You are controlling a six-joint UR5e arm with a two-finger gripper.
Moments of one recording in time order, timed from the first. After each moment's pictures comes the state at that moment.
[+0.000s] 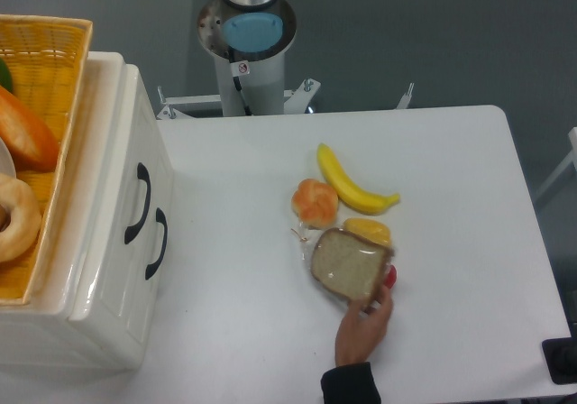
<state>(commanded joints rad) 3.73 -1.61 -1.65 -1.60 1.71 1.68</state>
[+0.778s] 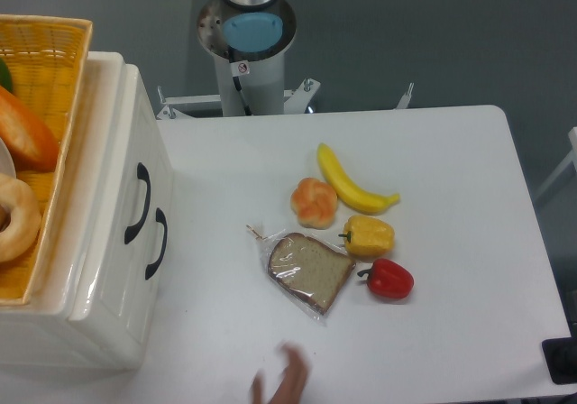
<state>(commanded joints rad) 3.74 -1.61 -1.65 -1.60 1.71 1.68</state>
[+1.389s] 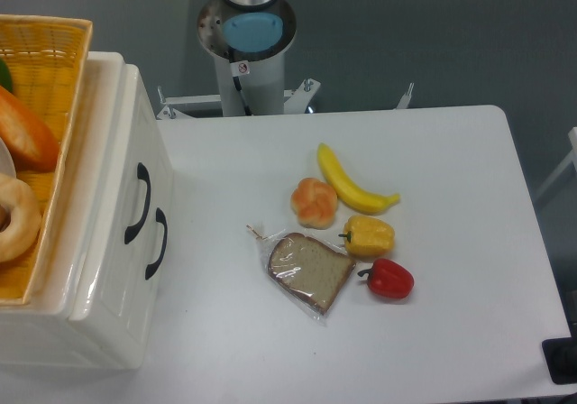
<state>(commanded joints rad) 3.73 -1.61 -1.65 -1.59 1.71 1.68</state>
